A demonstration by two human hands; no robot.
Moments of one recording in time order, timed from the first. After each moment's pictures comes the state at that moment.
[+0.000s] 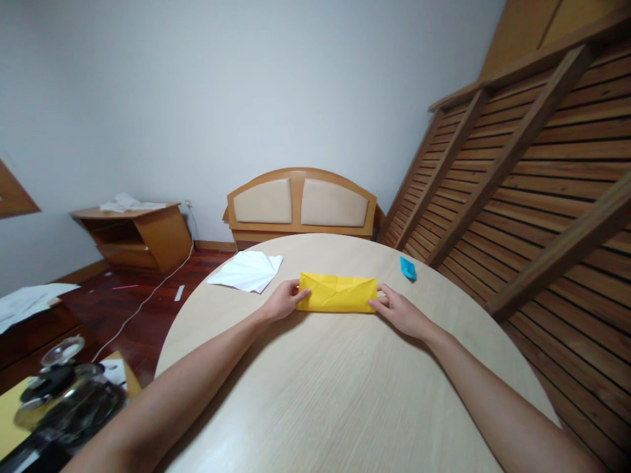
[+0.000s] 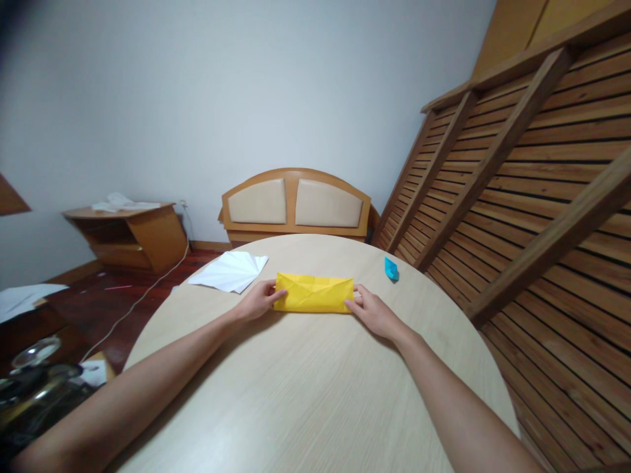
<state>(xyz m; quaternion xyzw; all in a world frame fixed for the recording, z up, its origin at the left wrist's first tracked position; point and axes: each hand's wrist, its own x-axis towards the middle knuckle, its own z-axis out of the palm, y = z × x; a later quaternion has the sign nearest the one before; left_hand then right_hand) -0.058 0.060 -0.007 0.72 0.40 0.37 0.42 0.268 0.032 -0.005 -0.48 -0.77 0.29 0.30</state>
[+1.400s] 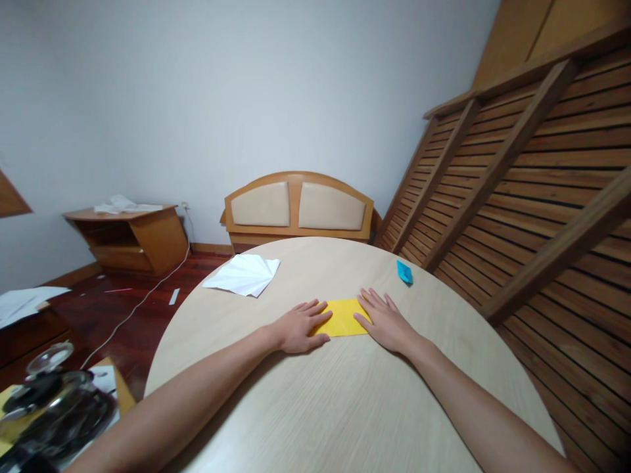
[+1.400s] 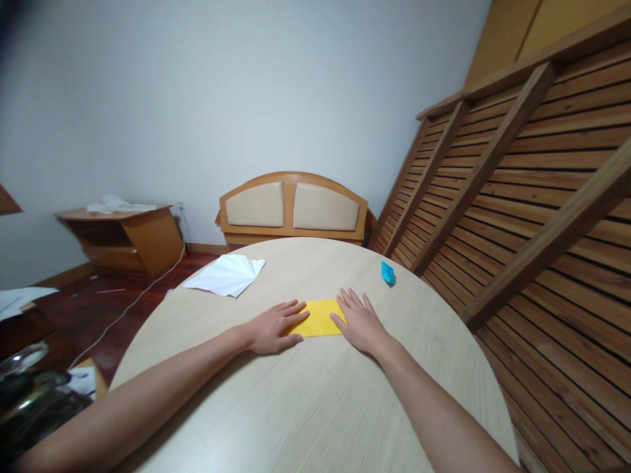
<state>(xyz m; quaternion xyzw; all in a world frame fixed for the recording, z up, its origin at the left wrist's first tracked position) -0.034 0.021 -0.009 0.93 0.33 0.10 0.09 0.237 0.021 -0.010 -0.57 -0.82 0.03 0.10</state>
